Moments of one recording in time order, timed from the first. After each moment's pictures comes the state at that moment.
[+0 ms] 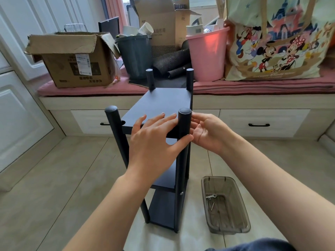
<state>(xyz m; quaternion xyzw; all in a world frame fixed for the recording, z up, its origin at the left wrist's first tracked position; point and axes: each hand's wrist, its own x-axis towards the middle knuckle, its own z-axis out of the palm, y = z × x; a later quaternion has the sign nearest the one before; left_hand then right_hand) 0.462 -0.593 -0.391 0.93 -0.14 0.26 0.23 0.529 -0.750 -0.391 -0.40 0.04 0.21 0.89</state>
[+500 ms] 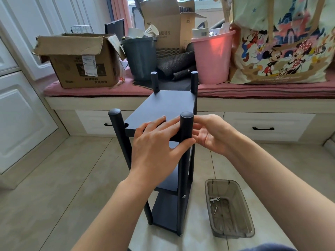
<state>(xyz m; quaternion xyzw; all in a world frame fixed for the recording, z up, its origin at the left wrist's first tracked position) 0.463 -0.581 -0.389 0.93 -0.13 0.25 0.22 0.530 -0.743 -0.379 -0.52 0.00 0.19 0.83</state>
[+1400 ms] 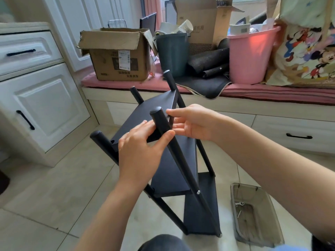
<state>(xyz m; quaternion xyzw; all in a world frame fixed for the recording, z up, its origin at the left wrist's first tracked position) 0.434 -0.481 -0.380 0.86 0.01 0.29 0.42 0.541 -0.609 -0.339 -0.60 -0.05 0.31 0.74</state>
